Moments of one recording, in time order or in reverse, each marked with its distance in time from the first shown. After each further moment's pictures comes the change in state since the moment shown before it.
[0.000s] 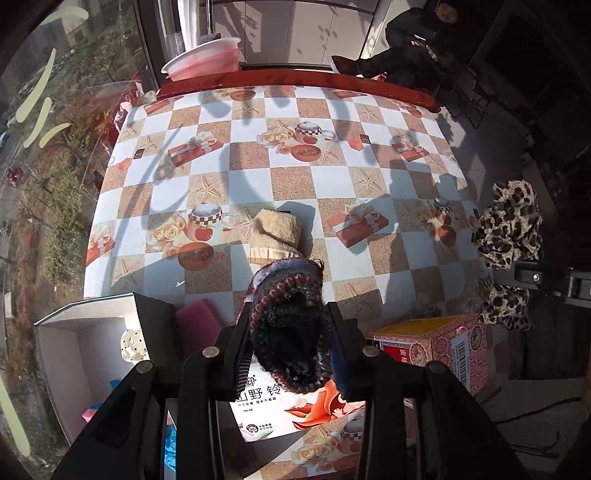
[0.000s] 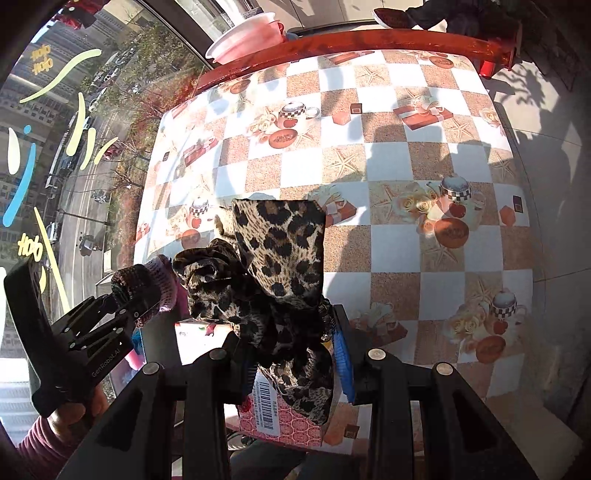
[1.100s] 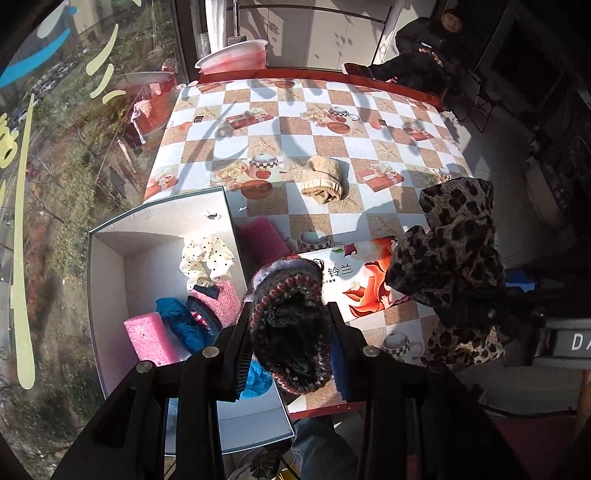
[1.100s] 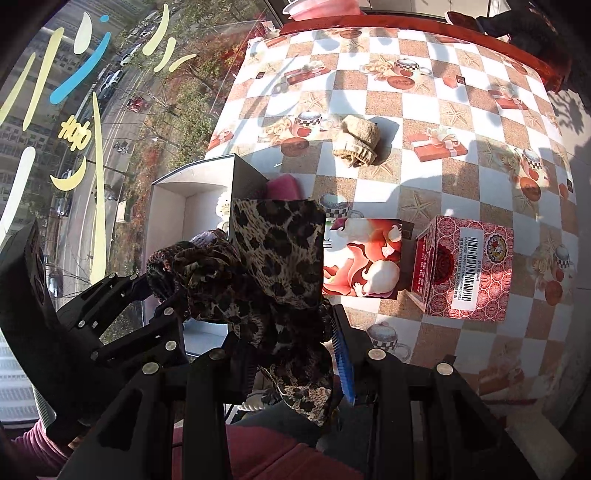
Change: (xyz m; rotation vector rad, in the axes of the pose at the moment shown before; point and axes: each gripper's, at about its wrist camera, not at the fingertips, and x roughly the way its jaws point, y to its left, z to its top) left arm -0.068 0.063 -0.117 -0.057 -0.030 0.037; right arm 0.025 0.152 -0.113 -0.188 0.109 0.046
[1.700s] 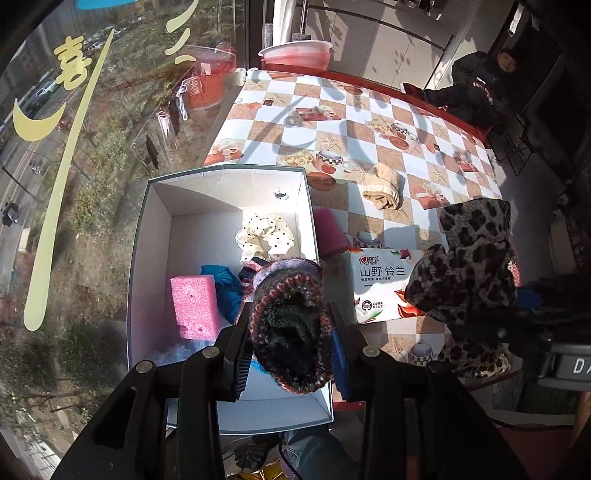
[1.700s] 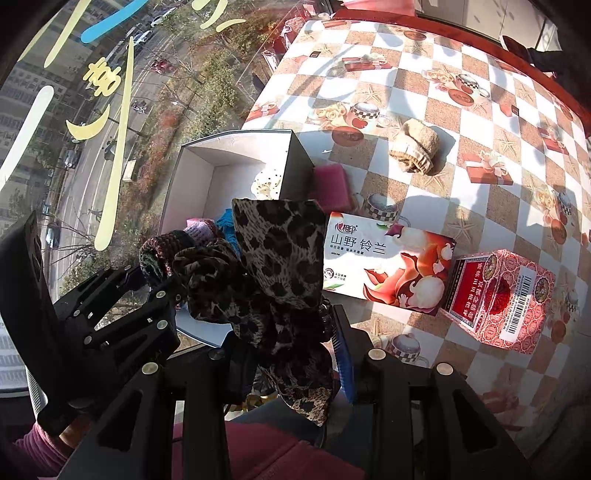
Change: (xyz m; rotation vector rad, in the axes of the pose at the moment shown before) left arm -0.010 0.056 -0.027 -0.202 -0.010 0.065; right arm 0.024 0.055 0.008 -0.160 0.063 -0.007
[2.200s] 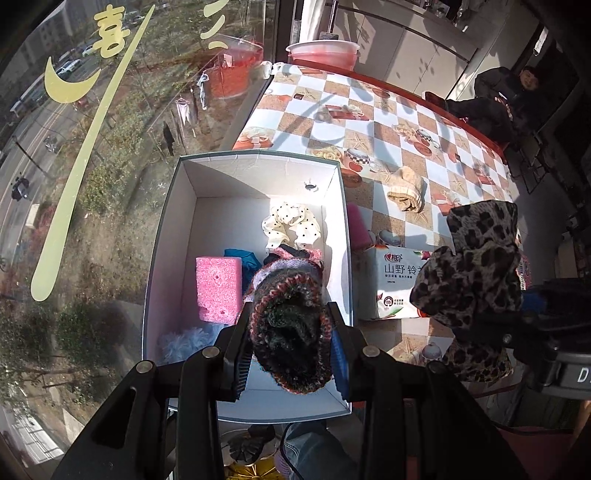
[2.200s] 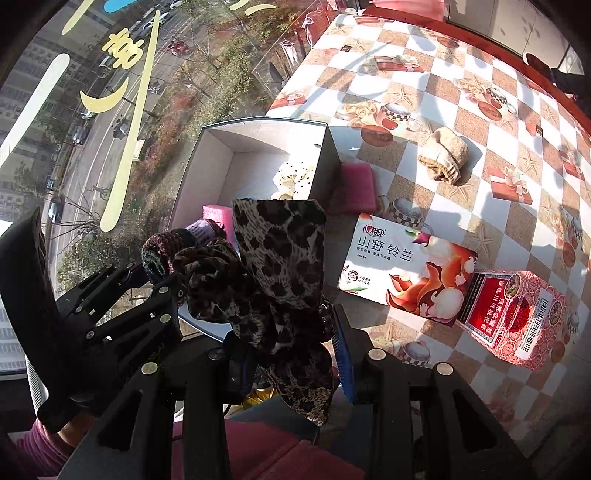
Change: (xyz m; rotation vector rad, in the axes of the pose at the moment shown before) left arm -0.001 0.025 -0.011 -0.085 0.010 0.026; right arm 0.012 0.026 0.004 -0.076 0.031 0.003
